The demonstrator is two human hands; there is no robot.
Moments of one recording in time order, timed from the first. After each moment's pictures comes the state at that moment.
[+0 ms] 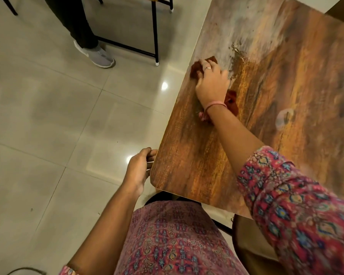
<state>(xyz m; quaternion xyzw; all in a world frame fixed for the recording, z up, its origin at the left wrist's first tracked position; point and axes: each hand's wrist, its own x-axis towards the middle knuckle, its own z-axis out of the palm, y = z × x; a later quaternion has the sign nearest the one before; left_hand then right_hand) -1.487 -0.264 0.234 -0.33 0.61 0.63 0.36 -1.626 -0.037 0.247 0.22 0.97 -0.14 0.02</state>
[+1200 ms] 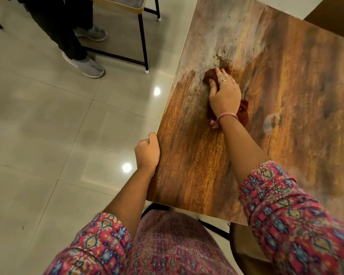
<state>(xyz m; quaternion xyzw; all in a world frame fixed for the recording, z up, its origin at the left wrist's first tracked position) -1.536 -0.197 0.221 -0.24 0.81 0.49 0.21 -1.607 0.034 0.235 0.25 0.96 -0.15 -0.04</state>
